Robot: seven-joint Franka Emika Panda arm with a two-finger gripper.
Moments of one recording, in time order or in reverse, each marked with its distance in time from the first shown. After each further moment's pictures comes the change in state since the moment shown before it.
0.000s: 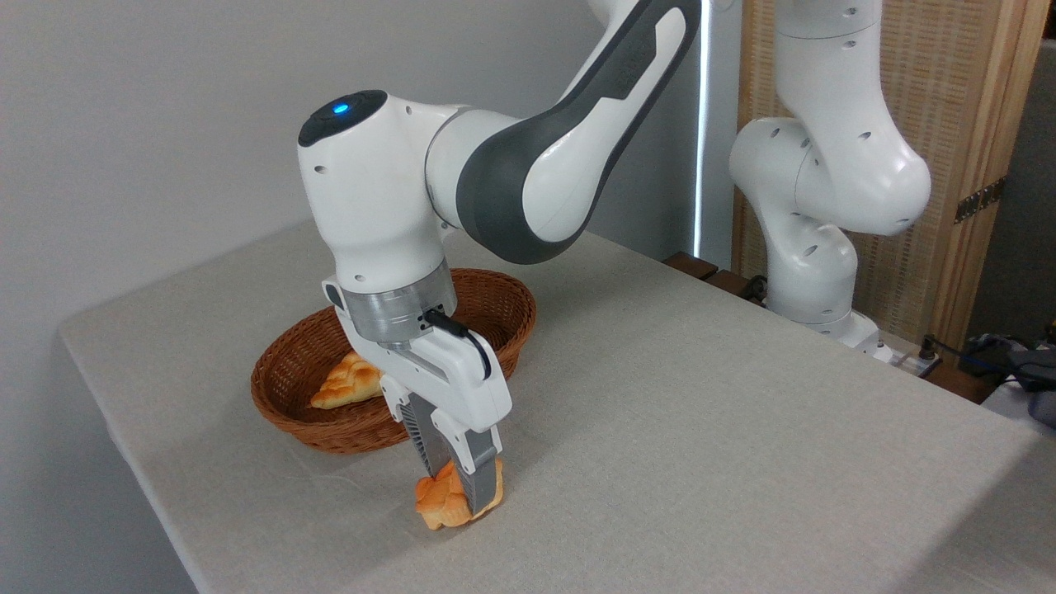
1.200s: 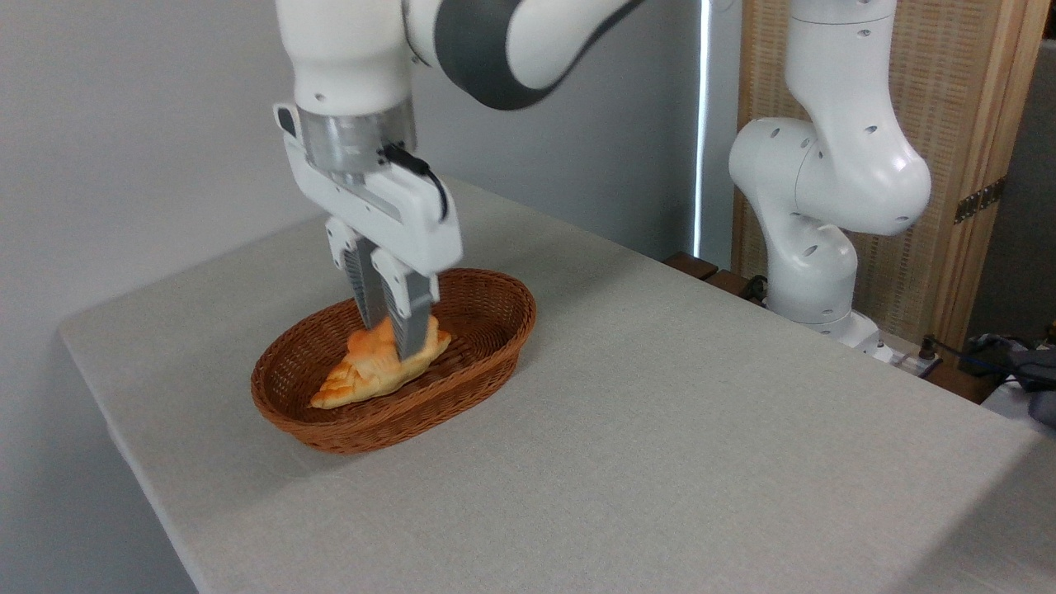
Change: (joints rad) arm 0.001 -0.140 -0.104 0.130 -0.206 -0.195 -0.035
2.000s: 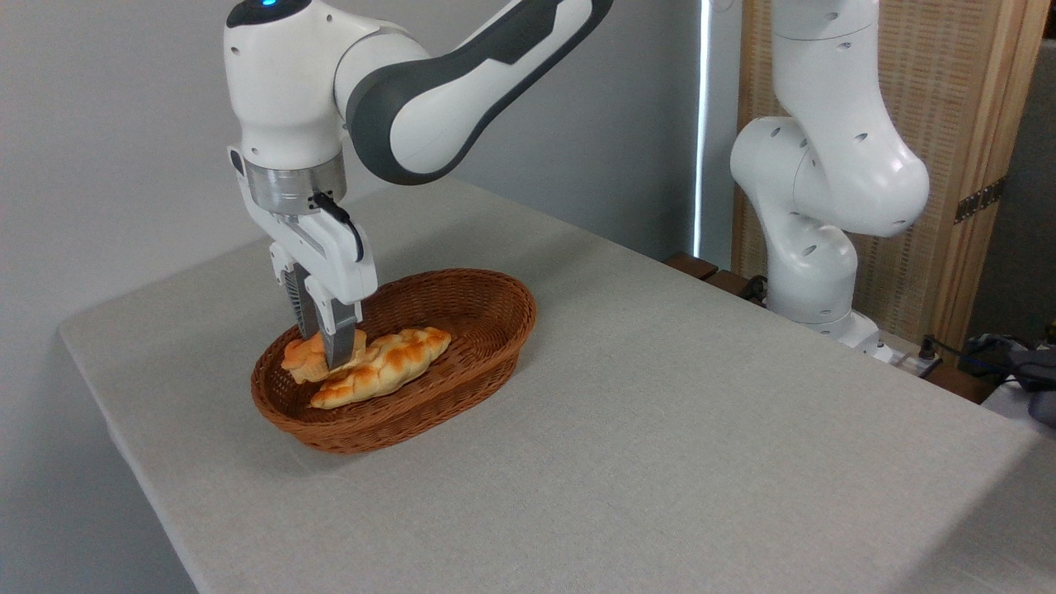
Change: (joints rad) arm -0.051 0.158 -0.145 -0.001 -0.001 0.227 -0.148
